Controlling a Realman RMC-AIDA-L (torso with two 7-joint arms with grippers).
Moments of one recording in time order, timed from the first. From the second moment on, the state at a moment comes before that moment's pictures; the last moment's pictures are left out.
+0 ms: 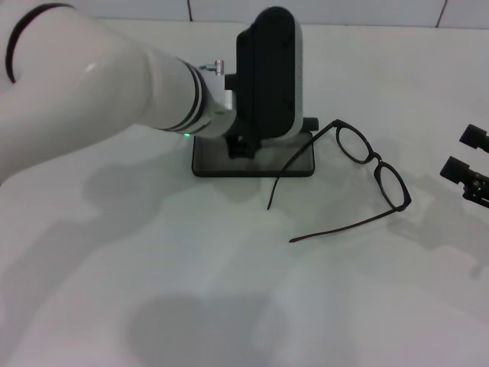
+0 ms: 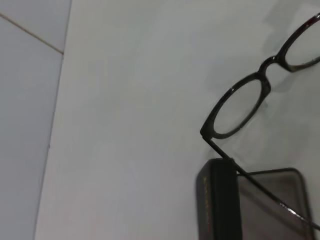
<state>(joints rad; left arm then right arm) -0.65 -2.10 1.86 1.24 2.70 0.94 -2.09 0.30 2.01 -0.75 -0.45 -1.50 -1.71 1.12</state>
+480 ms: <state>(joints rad) -0.65 -2.10 1.85 1.26 2.70 0.94 -2.09 0.30 2.01 -0.75 -0.45 -1.50 -1.71 1.12</state>
